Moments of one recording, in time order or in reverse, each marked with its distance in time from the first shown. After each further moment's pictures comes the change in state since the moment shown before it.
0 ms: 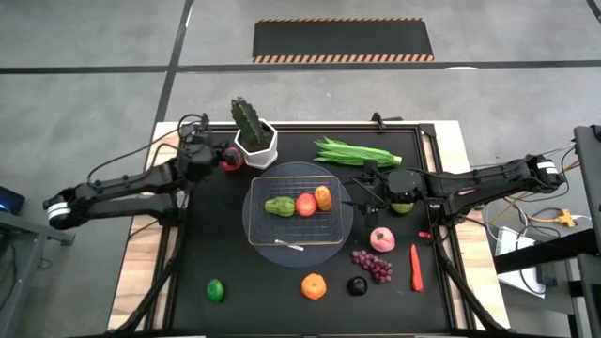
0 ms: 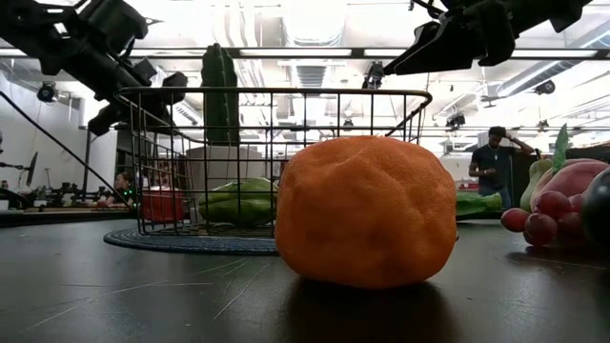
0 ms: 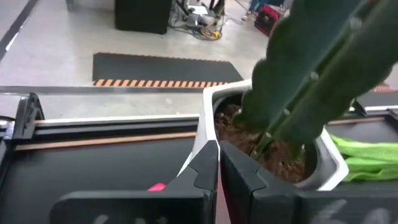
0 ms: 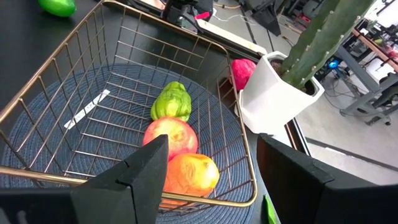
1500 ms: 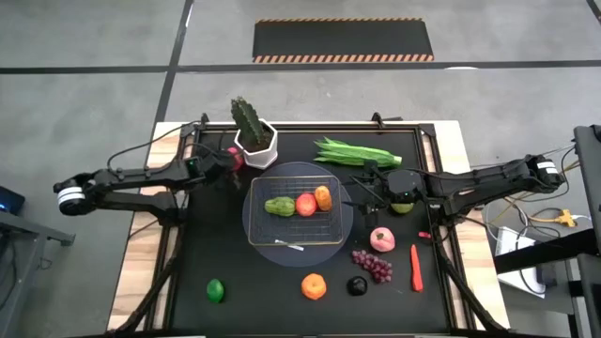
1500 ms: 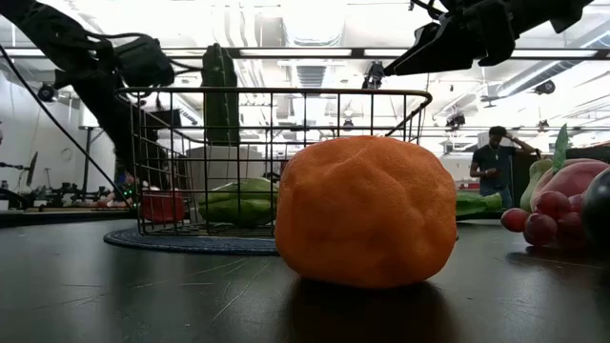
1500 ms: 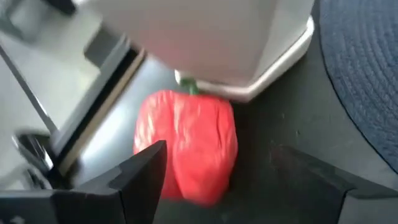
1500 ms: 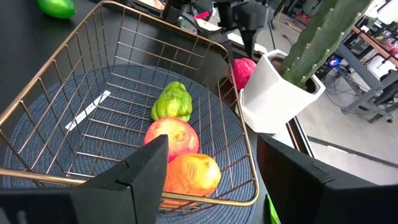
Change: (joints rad) left arm 0.002 0.256 0.032 -0.233 0.158 0.671; right arm 0.000 0.000 -0.004 0.004 0.000 0.015
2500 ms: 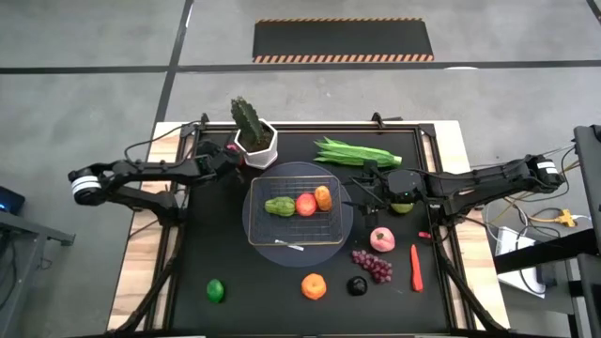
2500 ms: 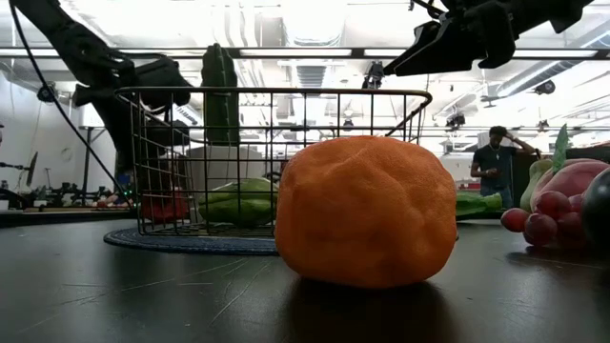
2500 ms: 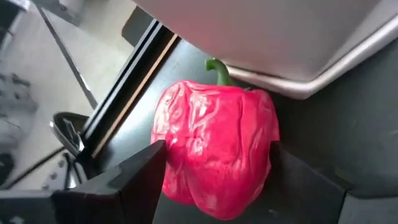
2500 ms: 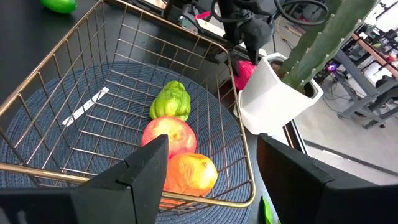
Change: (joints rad) left arm 0.037 0.193 0.024 0.079 -0.142 -0.047; right arm 0.000 0.000 0.000 0.001 0.000 -0.037
